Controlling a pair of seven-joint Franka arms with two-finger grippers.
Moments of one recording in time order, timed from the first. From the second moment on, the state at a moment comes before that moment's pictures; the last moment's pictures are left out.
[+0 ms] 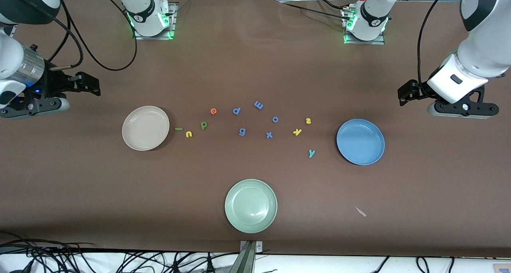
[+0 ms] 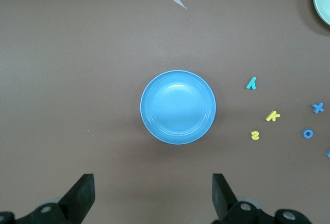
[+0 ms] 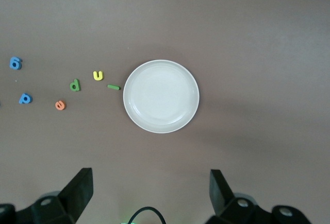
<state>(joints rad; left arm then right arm) -0.01 0.11 -0.14 -1.57 0.06 1.64 -0.10 0.01 0.19 0.12 -1.46 -0.02 1.50 -0.08</state>
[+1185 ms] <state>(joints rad) -0.01 0.11 -0.14 -1.57 0.06 1.65 -0.10 0.16 0.53 0.15 -1.56 -0.01 1.95 0.00</state>
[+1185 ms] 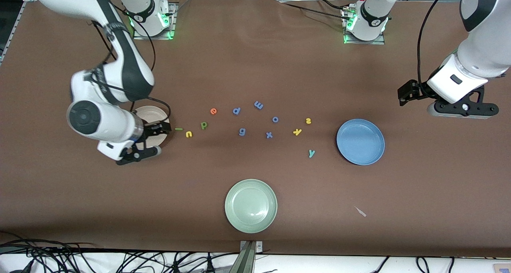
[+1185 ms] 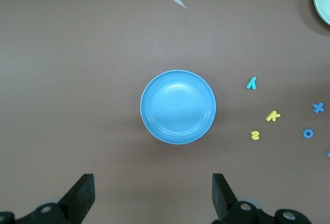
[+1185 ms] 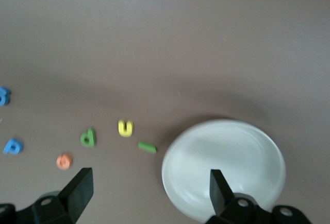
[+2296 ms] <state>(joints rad) -0.01 0.11 -0.14 -1.57 0.06 1.65 -0.10 0.18 0.56 0.18 -1.94 -0.10 2.40 0.16</state>
